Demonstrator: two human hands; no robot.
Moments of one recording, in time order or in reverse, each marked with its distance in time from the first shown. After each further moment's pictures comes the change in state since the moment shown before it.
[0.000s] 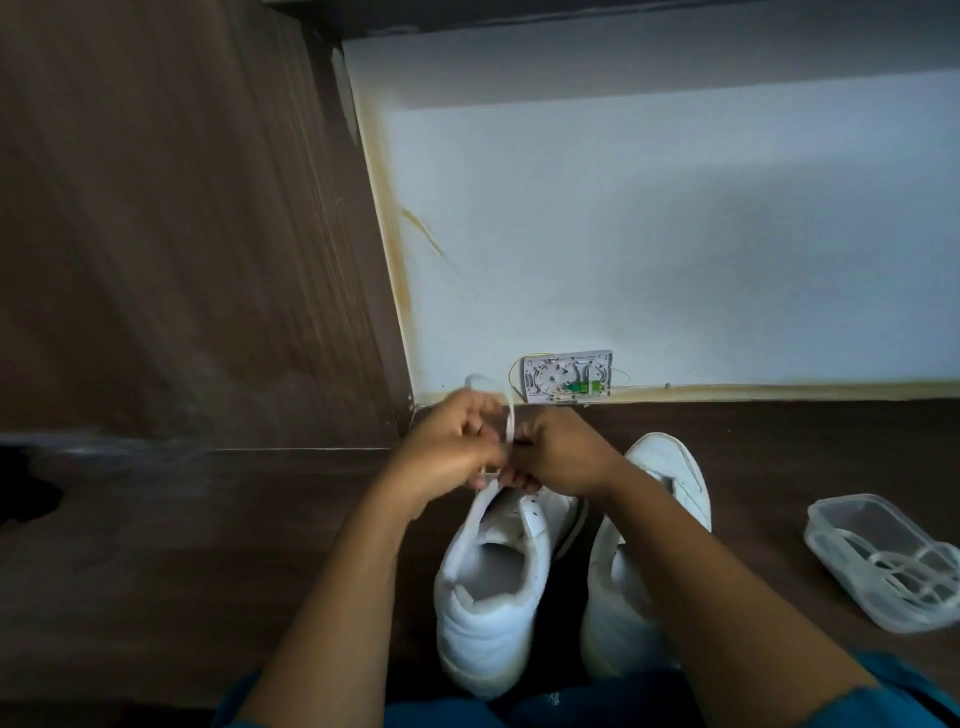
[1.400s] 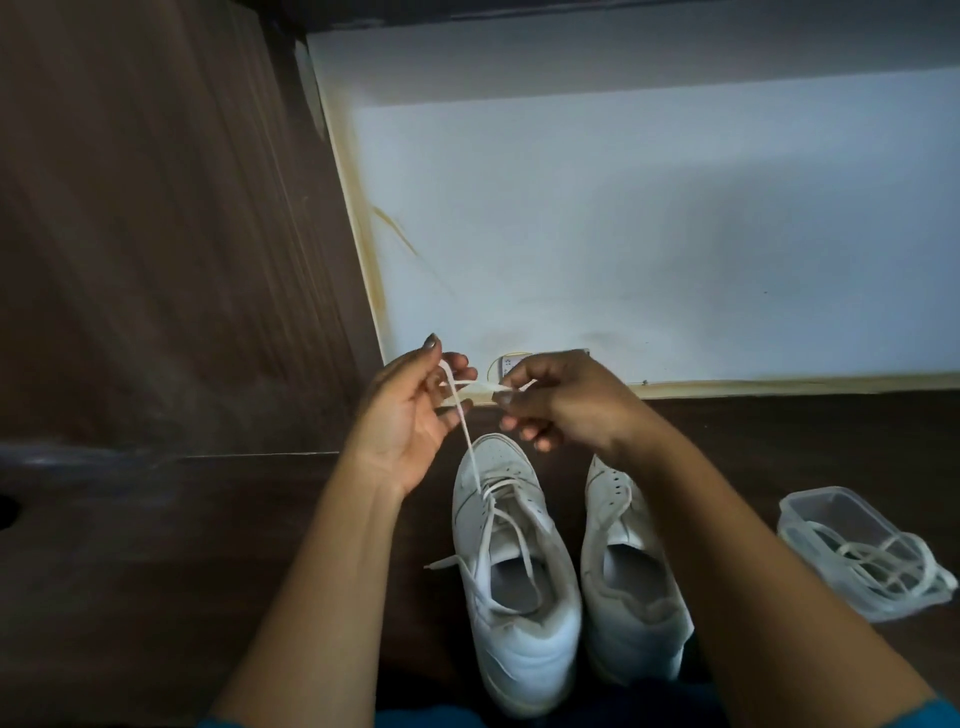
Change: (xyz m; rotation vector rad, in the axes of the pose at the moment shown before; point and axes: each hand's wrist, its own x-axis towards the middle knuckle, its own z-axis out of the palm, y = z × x) left_hand 0.012 0.022 0.002 -0.858 0.133 0.091; right_hand -0.022 -0.033 -0.048 0.419 0.089 0.128
